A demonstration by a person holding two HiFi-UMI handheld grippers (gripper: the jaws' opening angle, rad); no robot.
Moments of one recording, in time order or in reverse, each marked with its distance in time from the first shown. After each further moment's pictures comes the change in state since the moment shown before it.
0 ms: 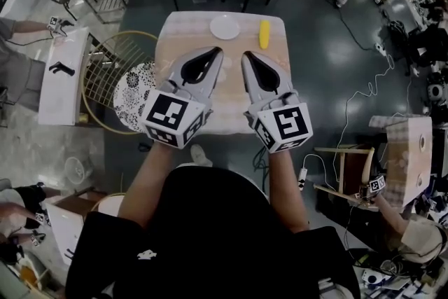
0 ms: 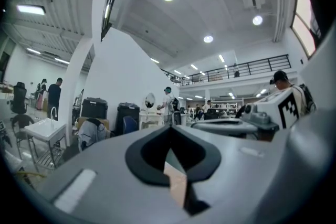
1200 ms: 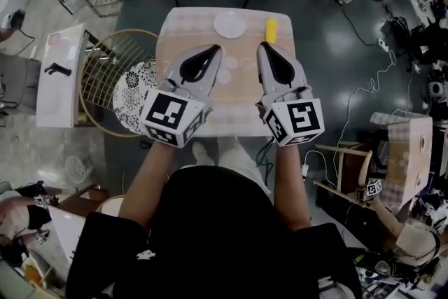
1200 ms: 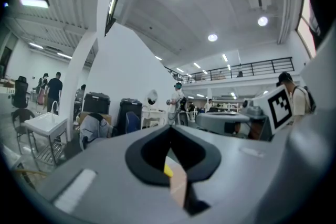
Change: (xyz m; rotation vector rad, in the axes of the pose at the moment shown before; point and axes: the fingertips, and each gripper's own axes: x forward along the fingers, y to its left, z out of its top) left arm 0.025 0.054 -0.022 -0.033 0.033 0.009; right arm 0.048 -0.045 -0.014 0.003 0.030 -0.081
